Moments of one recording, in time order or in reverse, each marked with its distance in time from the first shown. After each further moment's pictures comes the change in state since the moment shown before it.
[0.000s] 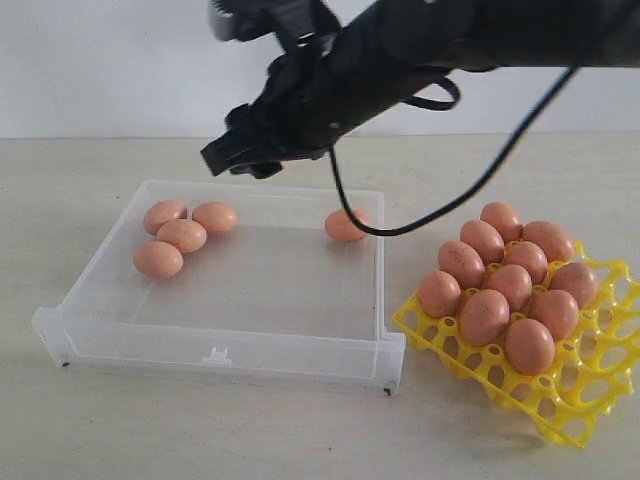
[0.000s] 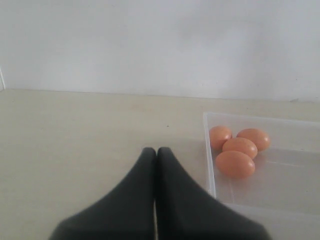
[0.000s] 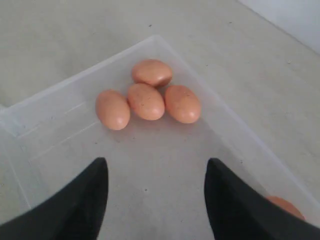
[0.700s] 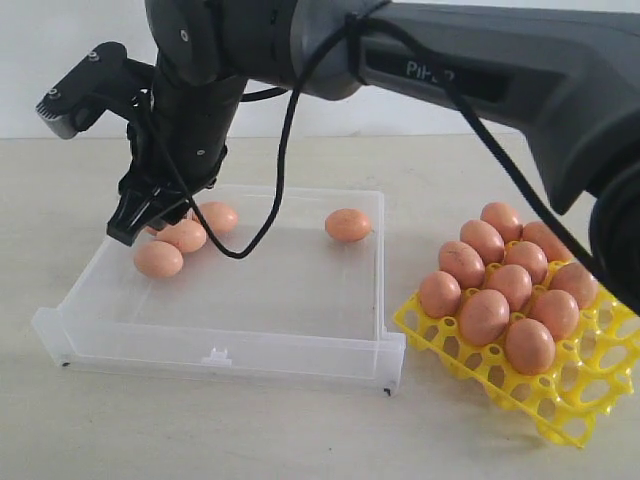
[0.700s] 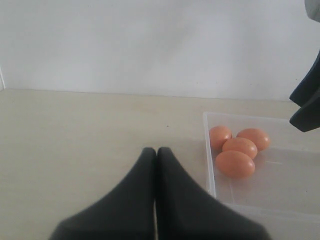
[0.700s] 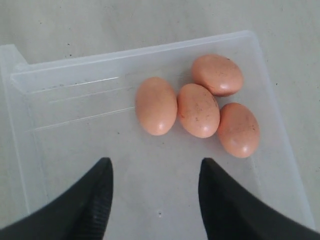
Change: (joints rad) left arm 0.000 0.000 0.000 0.000 0.000 0.000; right arm 0.168 0.388 -0.590 -0.293 0.433 -0.020
